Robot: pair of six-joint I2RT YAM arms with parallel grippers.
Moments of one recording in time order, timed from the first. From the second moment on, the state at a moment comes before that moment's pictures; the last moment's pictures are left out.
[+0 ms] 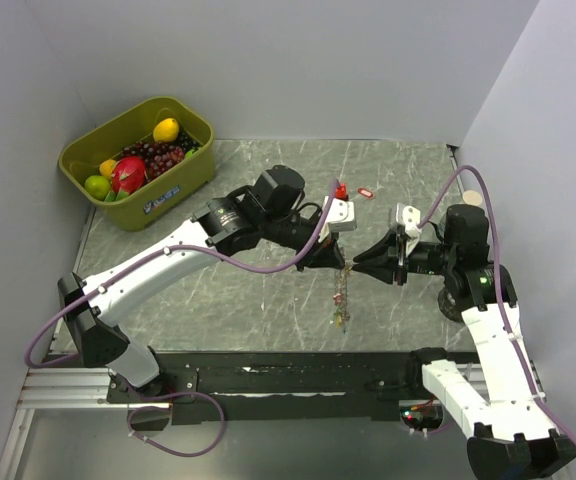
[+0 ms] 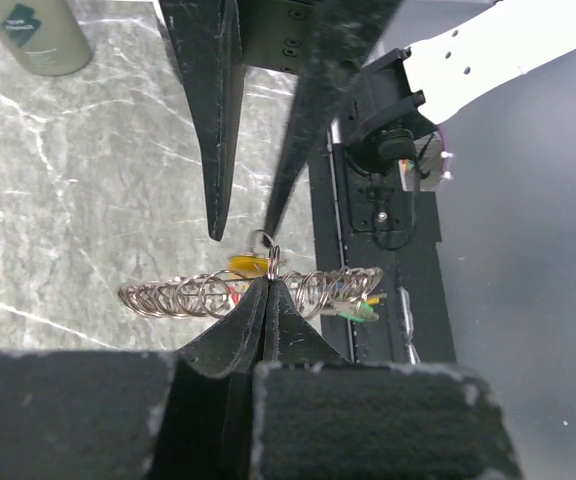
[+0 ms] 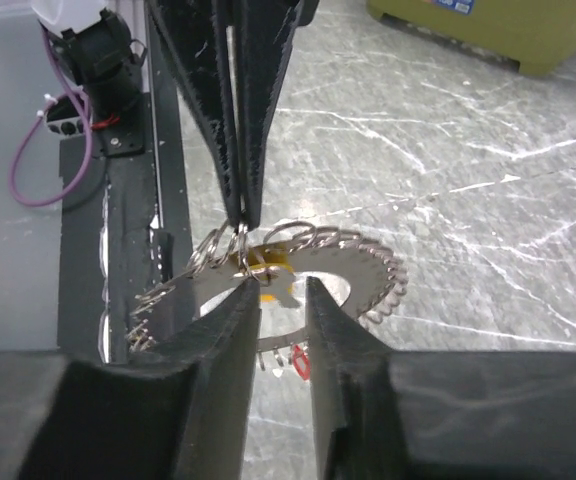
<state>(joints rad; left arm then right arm) -0.97 1.55 1.64 -0.61 0.66 0.22 0.09 0.81 0.99 -0.74 -1.18 -0.53</state>
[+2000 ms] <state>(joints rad) -0.92 1.55 1.64 -0.59 0.72 0.16 0.28 0.76 1.05 -0.76 -0.92 -0.60</state>
